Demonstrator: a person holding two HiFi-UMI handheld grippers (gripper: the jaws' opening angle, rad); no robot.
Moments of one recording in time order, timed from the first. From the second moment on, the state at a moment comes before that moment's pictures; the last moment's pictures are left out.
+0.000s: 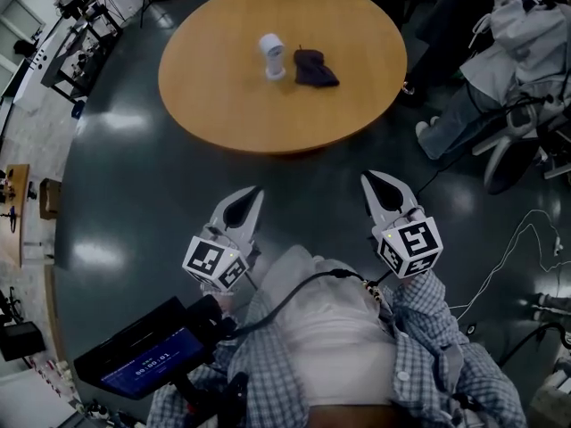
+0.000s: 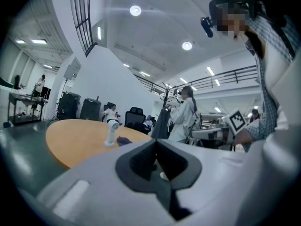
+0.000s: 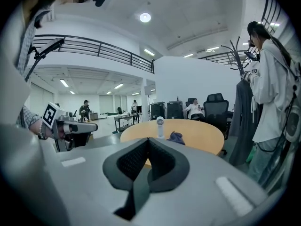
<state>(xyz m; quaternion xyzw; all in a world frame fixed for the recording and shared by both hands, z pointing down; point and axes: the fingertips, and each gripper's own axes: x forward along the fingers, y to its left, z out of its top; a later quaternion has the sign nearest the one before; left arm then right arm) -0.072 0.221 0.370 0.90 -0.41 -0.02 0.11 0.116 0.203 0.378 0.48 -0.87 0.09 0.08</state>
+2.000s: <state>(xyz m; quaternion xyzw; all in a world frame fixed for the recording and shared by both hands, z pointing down) -0.063 -0.110 0.471 0.91 -0.40 0.12 0.08 0.113 -0.109 0.450 0.46 -0.85 0.17 0.16</state>
